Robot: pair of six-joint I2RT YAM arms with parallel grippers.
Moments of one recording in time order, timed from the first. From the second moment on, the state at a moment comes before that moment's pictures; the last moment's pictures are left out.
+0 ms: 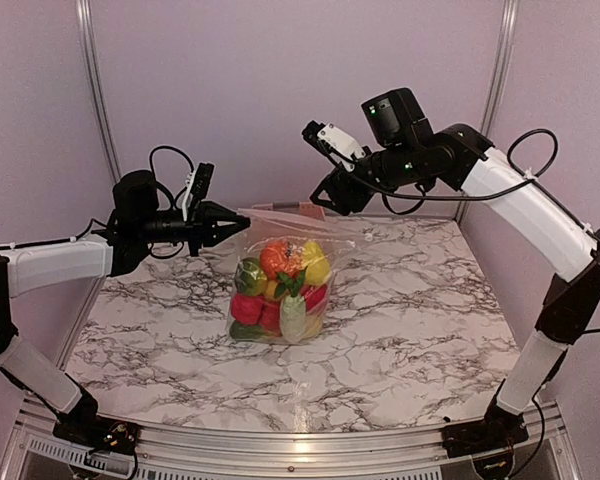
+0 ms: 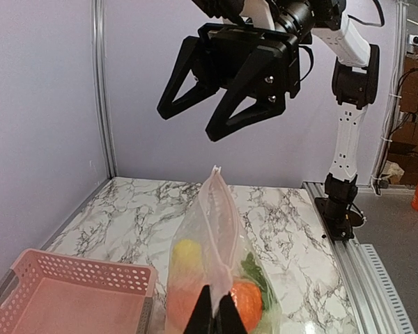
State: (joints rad) left arm -0.48 1.48 0.97 0.51 0.98 0.00; right arm 0.81 1.71 1.98 -0.88 -0.04 -0.24
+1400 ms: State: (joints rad) left arm -0.49 1.44 0.97 0.40 0.94 0.07; right arm 0.85 1.87 2.02 -0.89 -0.14 -0.31
